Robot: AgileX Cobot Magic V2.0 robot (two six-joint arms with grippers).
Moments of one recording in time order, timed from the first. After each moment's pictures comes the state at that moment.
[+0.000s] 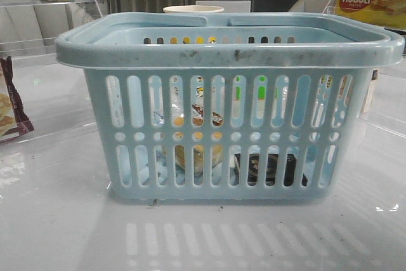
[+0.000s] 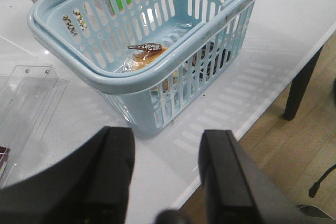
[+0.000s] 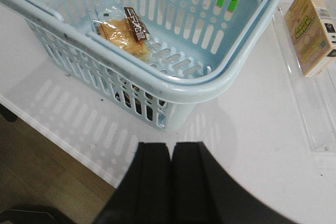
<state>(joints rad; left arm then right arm) -0.65 0.57 -0.74 -0.15 0.79 0.32 0.51 0.61 -0.77 -0.04 0.83 -0.01</state>
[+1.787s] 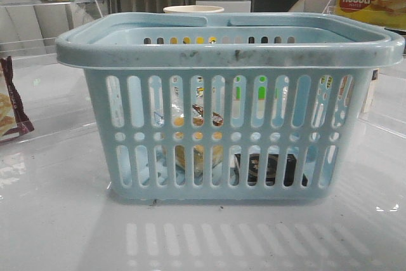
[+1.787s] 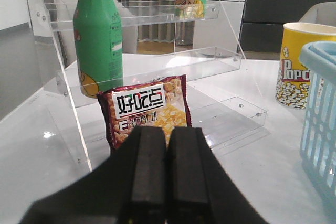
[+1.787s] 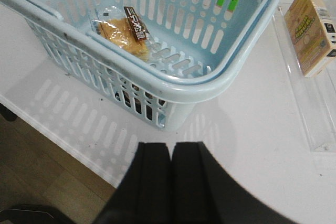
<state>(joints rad) -0.01 -0.01 -0.03 0.07 0.16 -0.10 0.51 0.61 -0.77 -0.05 0.83 -0.01</state>
